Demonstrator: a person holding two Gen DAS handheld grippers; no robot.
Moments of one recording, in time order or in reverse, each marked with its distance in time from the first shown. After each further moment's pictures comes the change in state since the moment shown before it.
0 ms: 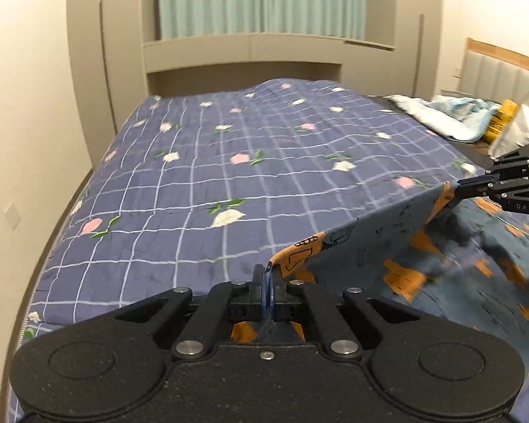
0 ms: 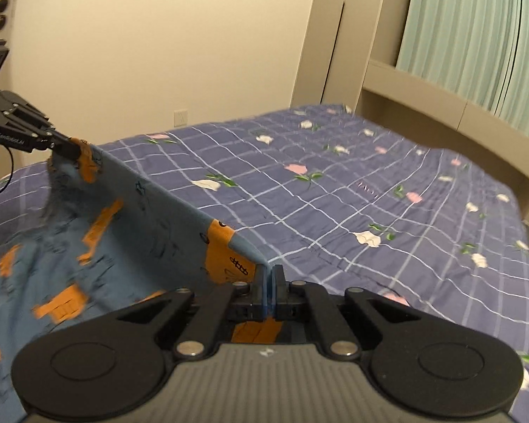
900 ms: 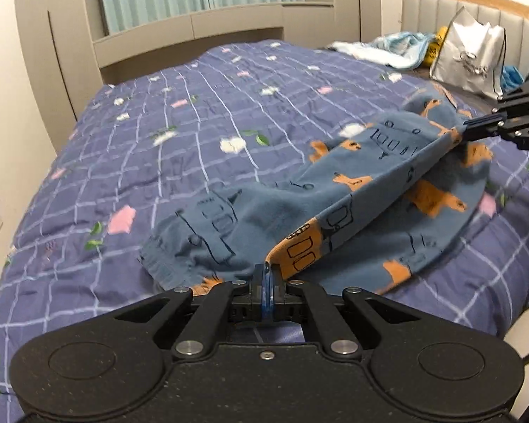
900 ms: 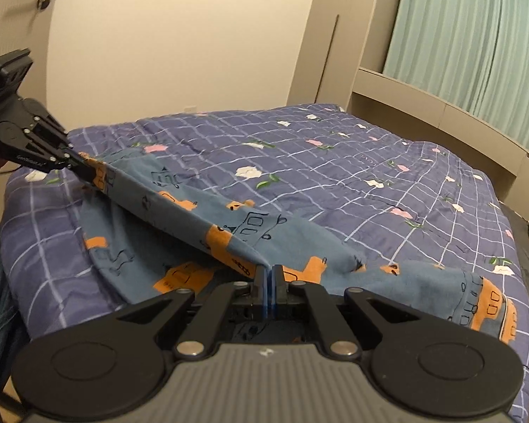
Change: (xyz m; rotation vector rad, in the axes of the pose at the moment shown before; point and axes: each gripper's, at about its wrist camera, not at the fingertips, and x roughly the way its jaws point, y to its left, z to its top) left arm -0.048 -0.066 -0.141 0.169 0.097 -0.075; right arm -0.124 0.111 -0.116 0.002 -0.018 -0.054
